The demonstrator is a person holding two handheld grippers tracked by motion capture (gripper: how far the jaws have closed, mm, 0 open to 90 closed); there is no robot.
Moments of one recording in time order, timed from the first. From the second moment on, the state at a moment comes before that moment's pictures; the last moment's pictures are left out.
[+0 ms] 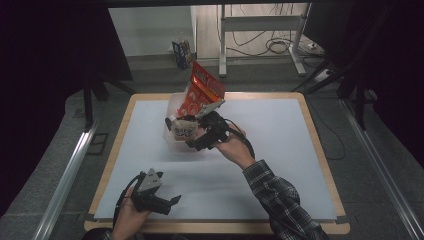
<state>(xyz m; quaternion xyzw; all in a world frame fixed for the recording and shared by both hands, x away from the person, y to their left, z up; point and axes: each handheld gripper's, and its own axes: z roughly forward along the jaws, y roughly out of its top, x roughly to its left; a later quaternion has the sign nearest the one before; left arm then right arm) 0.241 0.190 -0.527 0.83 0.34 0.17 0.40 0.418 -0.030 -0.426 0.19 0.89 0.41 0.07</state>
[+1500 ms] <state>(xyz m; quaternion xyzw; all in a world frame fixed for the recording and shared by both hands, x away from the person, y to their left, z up) 0.238 0.191 -0.524 0.84 0.32 0.17 0.40 0.380 -0.093 -0.461 0.22 0.88 0.40 0.13</state>
